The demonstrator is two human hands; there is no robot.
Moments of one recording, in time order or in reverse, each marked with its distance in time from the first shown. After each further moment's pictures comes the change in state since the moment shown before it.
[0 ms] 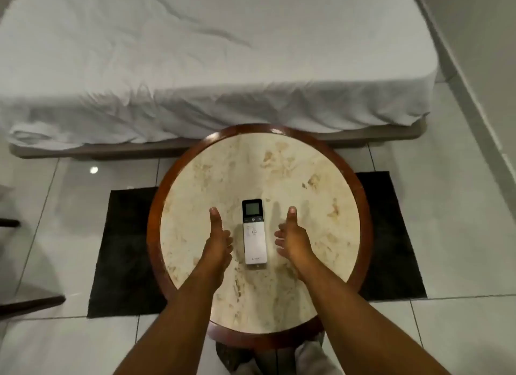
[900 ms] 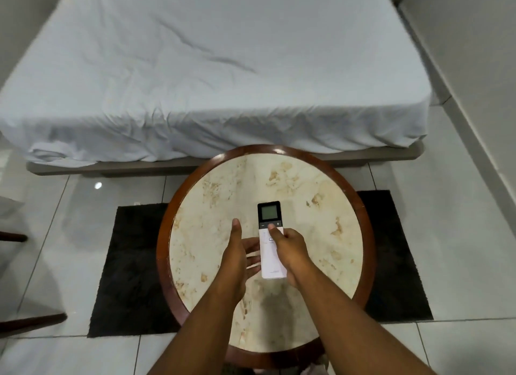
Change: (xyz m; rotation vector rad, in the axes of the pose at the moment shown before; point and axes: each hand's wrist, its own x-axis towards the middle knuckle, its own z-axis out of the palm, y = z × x) left_hand -0.009 0.007 0.026 -0.026 0.011 0.052; right_hand -0.018 -0.021 0.018 -0.050 -0.068 -0.104
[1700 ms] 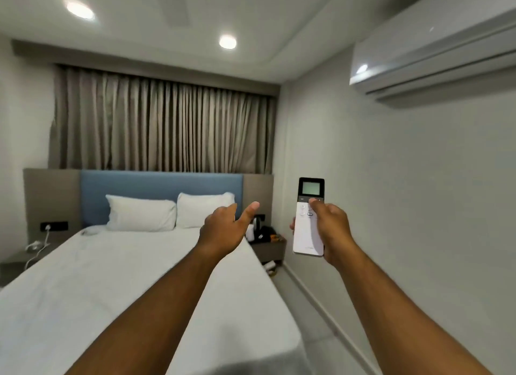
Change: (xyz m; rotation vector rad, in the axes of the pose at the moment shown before) left_hand -0.405 0.405 0.175 0.708 0.183 1.521; right_hand -0.402 -0.430 -0.293 0.404 0.323 -1.063
